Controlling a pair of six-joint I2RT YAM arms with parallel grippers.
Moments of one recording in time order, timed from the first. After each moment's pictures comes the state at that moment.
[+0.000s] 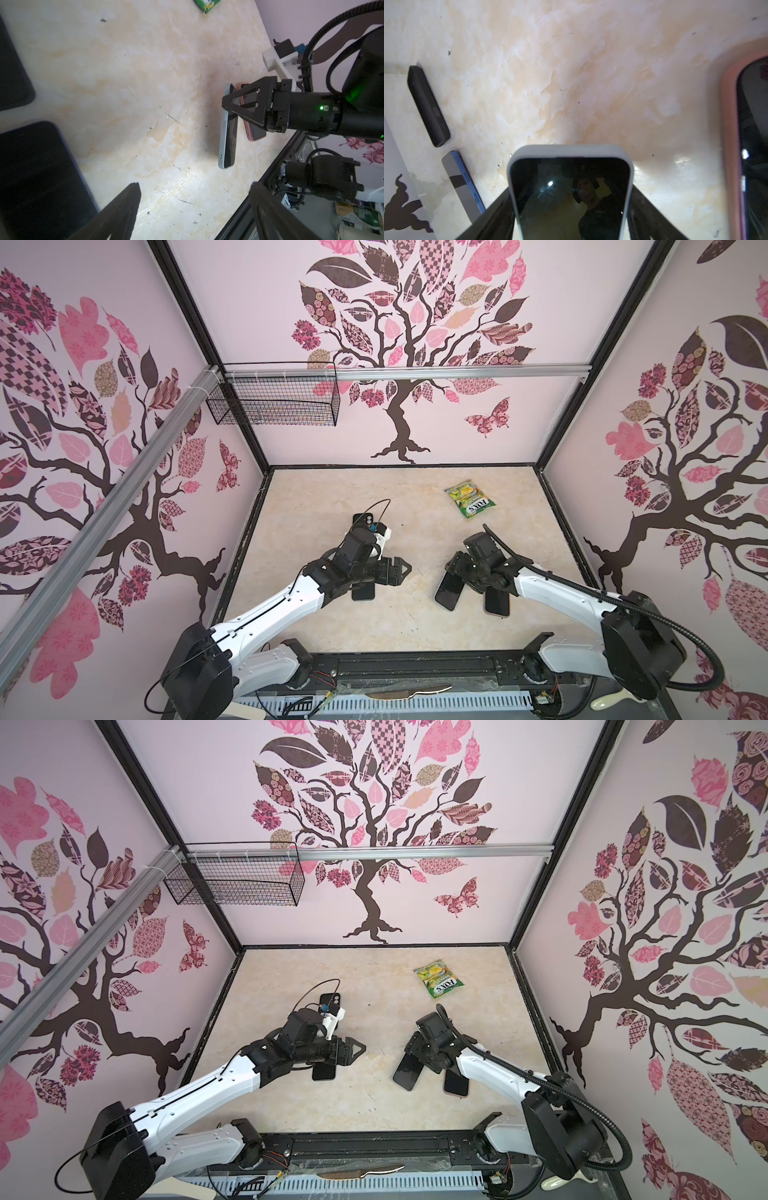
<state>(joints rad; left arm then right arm) -0.76 1.18 0.75 -0.29 0.26 -0.55 0.56 1.26 0.62 -0.35 -0.05 1.11</state>
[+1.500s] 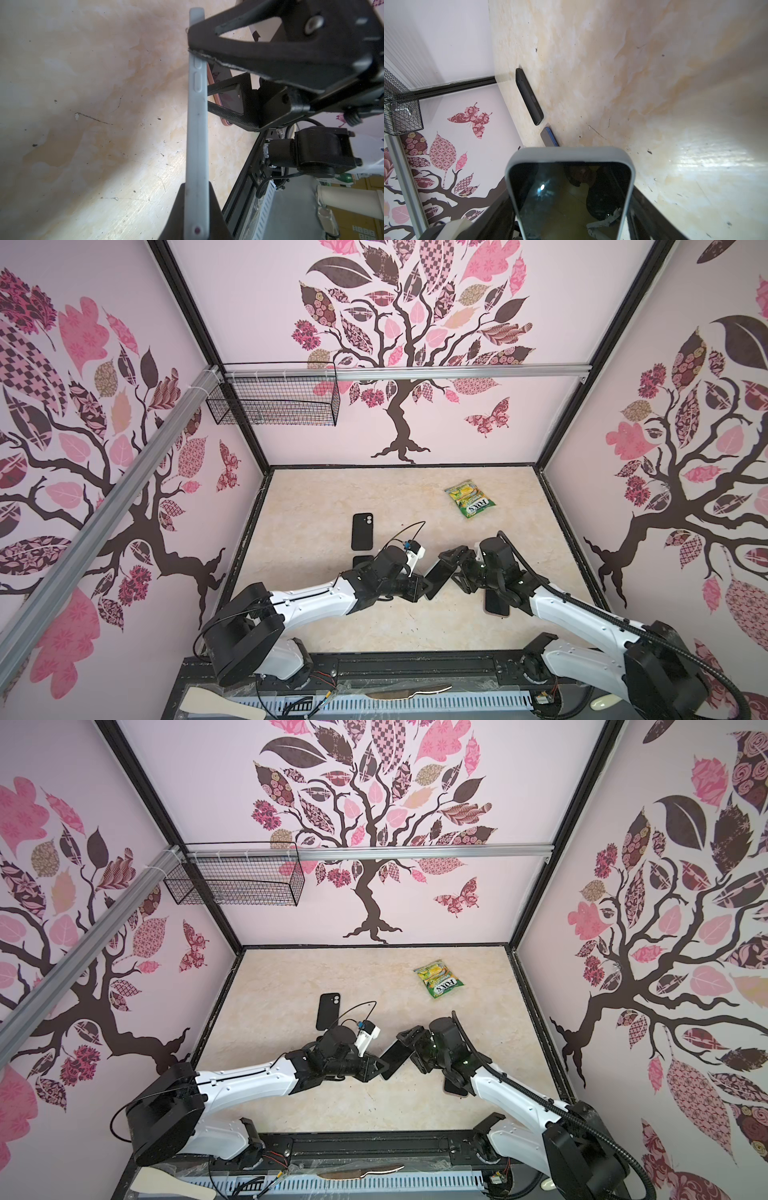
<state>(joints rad) -0.93 1.42 0.70 0.08 0.32 -0.62 0.53 1.08 0.47 -0.01 -0.26 1.44</state>
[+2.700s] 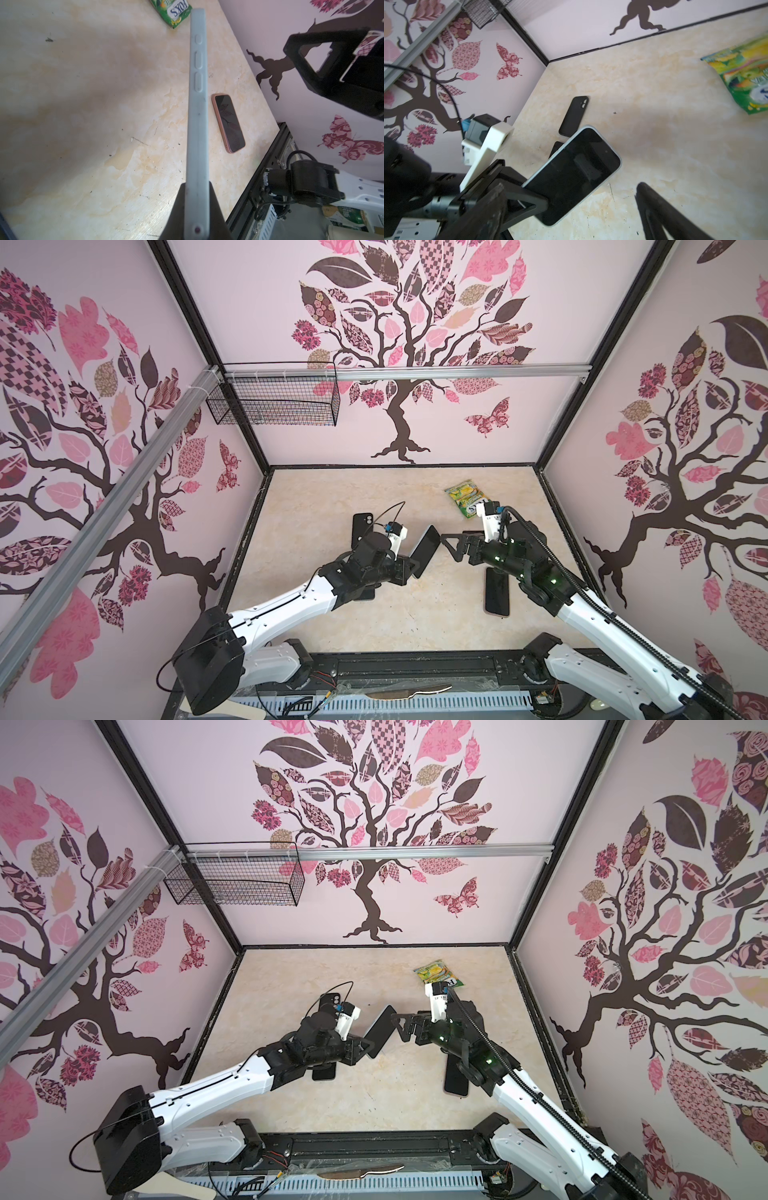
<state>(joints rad) -0.81 1.22 0.76 -0.09 0.25 -0.61 0.53 0.87 0.74 -0.19 -0.26 0.49</state>
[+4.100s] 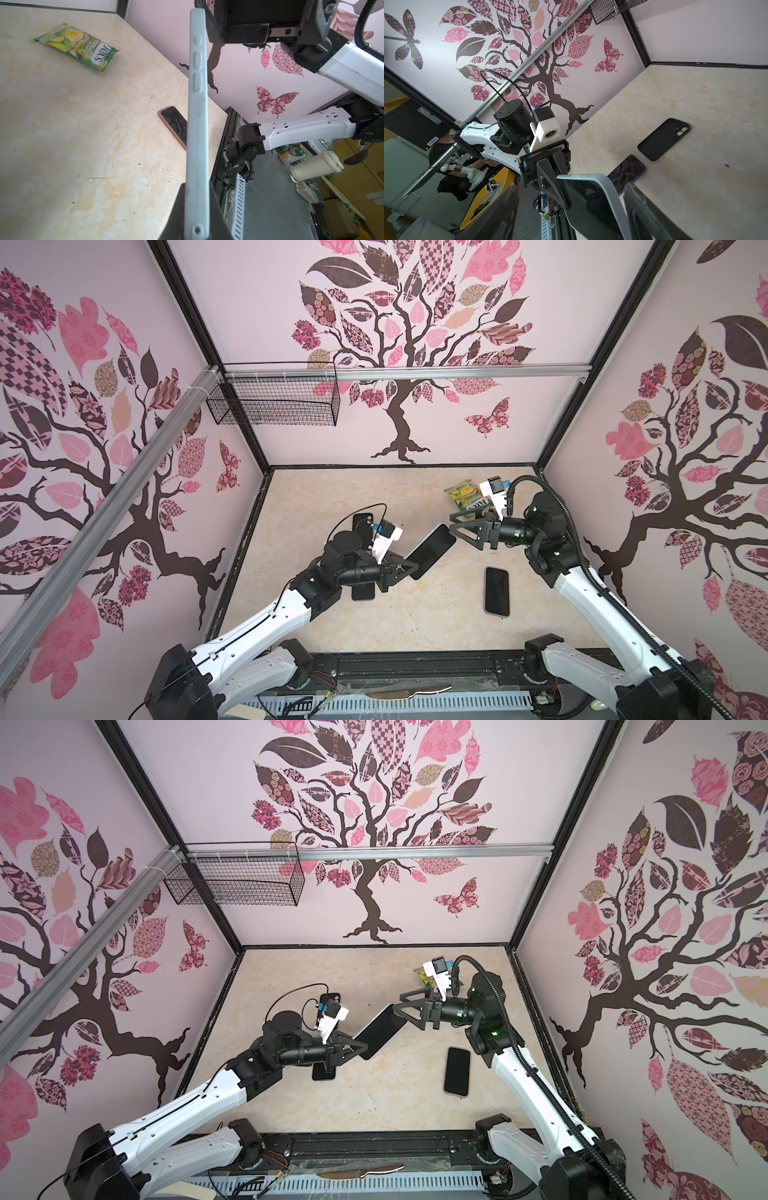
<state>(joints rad) -0.75 1.01 0.68 0.02 0.59 -0.39 0.26 1.03 0.84 0.10 -1.09 0.55</state>
